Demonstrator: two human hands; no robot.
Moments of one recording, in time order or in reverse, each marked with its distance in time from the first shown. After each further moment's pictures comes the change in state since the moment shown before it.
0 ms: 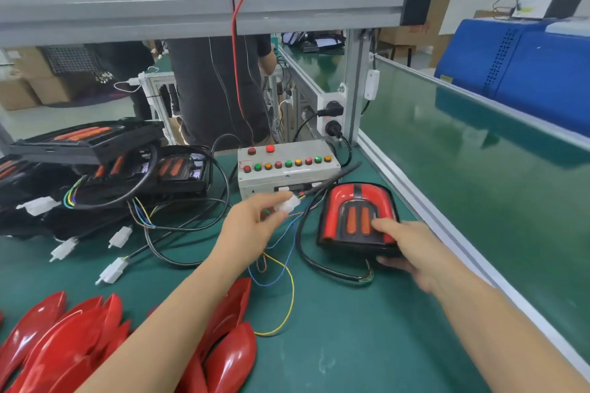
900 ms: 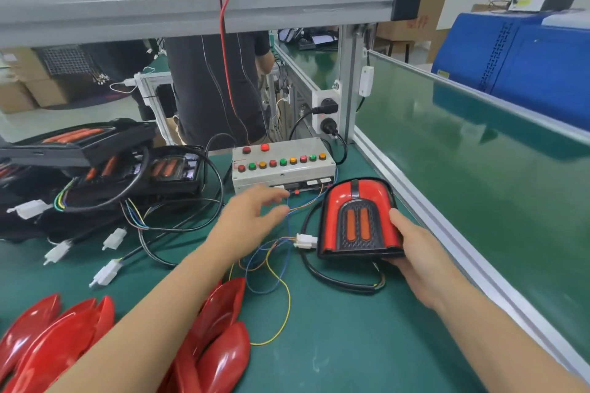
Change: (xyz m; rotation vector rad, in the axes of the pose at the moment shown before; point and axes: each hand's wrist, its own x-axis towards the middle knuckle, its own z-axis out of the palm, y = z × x) left_hand 0.010 0.006 -0.005 0.243 -0.107 0.107; right_hand 0.004 0.019 -0.010 0.136 -0.073 -0.120
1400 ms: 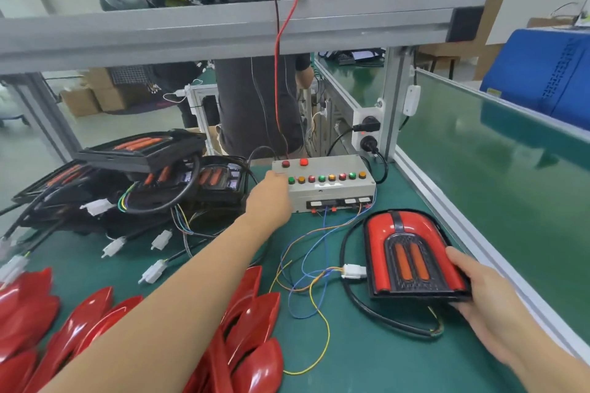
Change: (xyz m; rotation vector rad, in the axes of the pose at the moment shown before) left_hand 0.056 -0.014 -0.019 0.557 -0.028 -0.295; right_hand 0.001 0.004 -0.025 0.012 -0.077 -0.031
